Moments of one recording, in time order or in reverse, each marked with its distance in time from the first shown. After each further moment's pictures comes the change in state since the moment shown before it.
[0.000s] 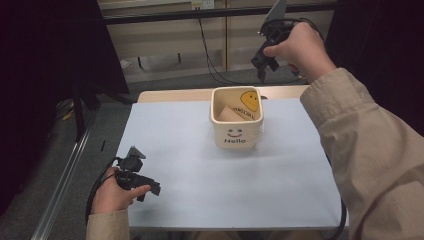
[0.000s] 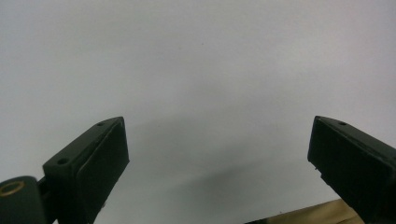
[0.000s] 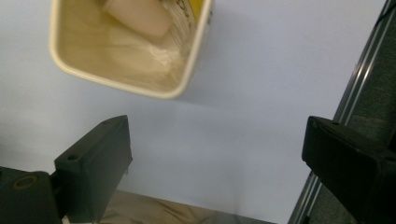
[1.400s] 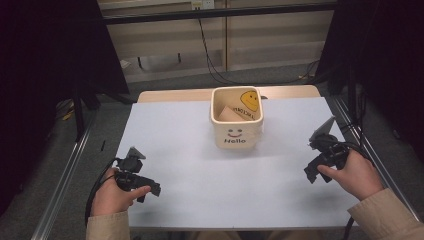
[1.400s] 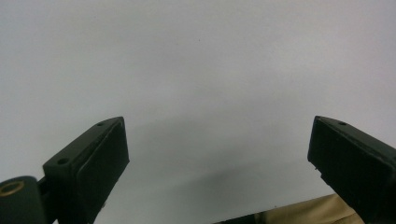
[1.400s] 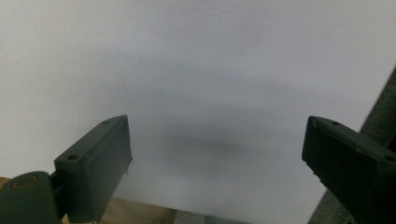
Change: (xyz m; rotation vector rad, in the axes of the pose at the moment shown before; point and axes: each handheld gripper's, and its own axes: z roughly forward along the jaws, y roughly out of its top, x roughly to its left) left arm -0.002 -0.004 -0.004 -0.001 0.006 -0.006; right arm -0.071 -0.191 0.208 0.053 -0.032 -0.034
